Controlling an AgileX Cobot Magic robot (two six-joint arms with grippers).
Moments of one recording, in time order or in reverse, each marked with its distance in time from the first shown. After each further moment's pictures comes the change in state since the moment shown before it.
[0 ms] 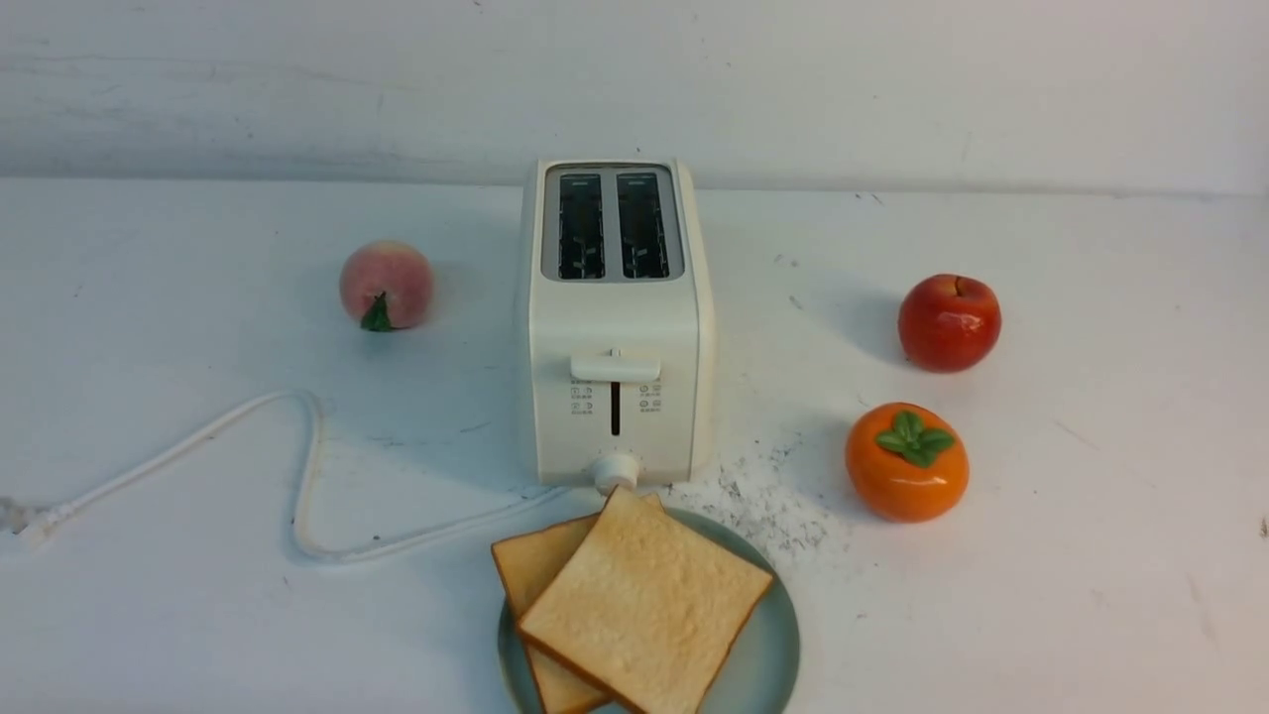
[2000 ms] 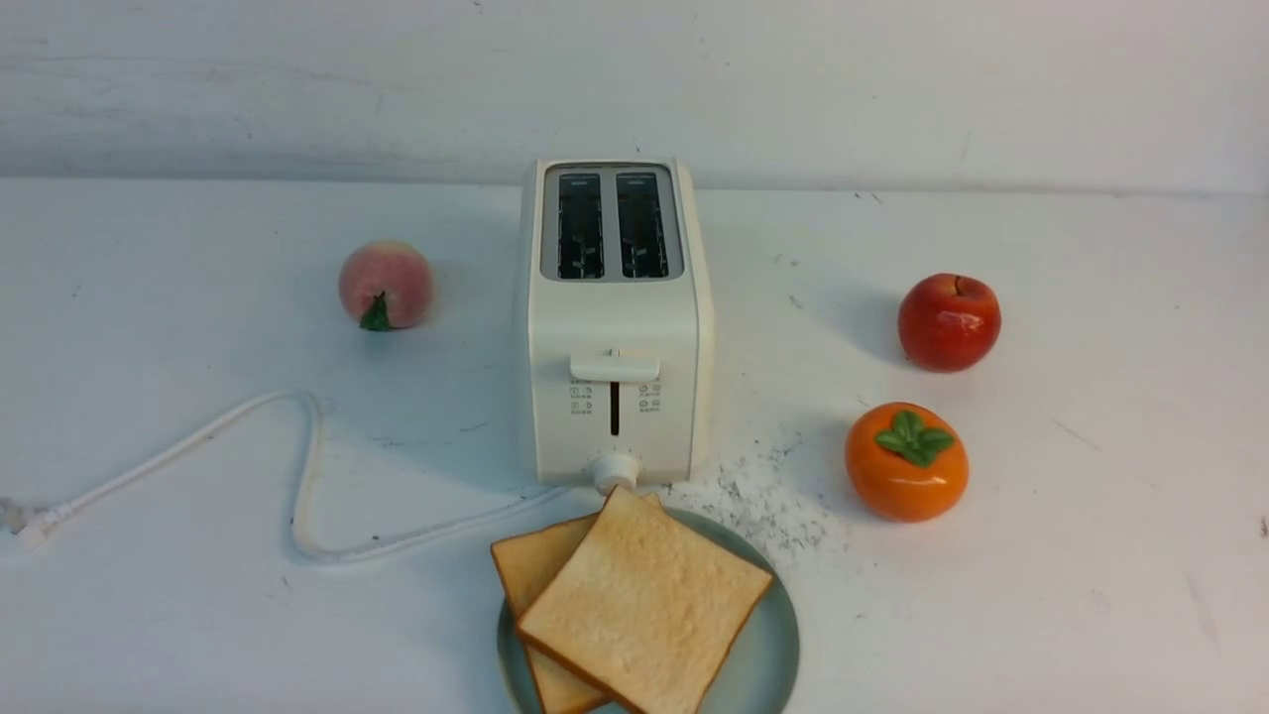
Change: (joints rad) right arm 0.000 -0.029 0.255 -0.552 0.060 0.416; left arm 0.000 0.000 0.000 0.000 0.004 0.001
